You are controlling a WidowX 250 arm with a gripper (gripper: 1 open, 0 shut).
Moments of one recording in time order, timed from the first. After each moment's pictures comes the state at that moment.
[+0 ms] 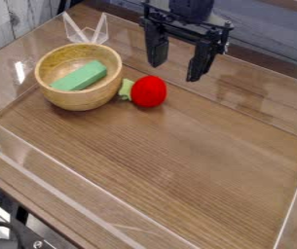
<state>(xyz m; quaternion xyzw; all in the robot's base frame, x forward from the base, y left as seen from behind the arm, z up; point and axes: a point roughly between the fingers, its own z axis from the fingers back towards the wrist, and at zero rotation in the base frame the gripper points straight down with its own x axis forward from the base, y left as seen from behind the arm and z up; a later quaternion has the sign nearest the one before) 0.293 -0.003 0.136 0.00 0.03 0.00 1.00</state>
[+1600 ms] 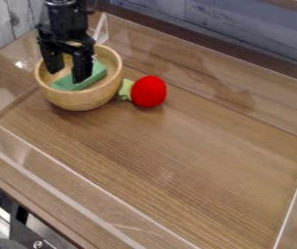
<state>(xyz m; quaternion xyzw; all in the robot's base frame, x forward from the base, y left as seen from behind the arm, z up) 0.277 0.178 0.057 -0.01 0.05 0.04 1.00</state>
